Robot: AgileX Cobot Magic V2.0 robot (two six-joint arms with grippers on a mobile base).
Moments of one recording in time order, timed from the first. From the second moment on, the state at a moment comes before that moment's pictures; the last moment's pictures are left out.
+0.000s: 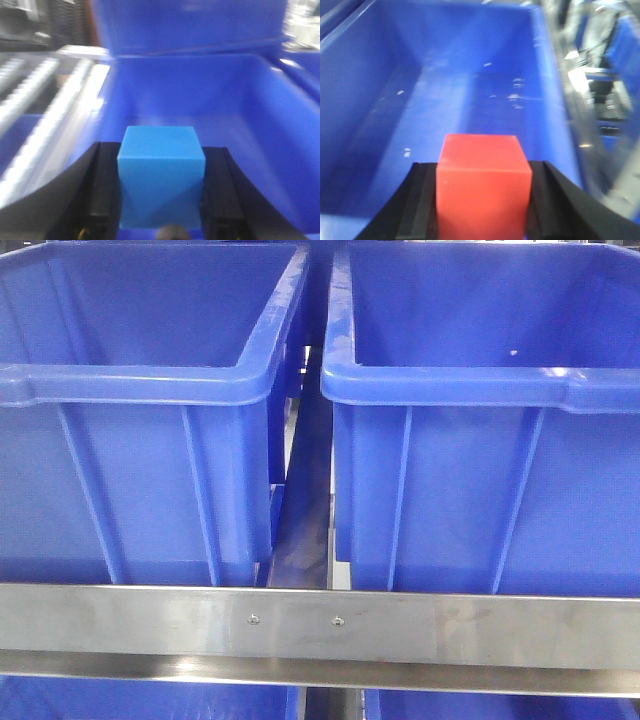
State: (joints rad) left arm -0.13 0.45 -0.41 -0.13 0.09 0.13; right arm 0.08 0.50 -0.52 -0.01 0.31 0.05
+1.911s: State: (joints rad) left arm -0.28 1.10 -0.94 -0.17 0.42 0.05; right arm 0.21 0.84 -0.69 0.08 0.24 0.05
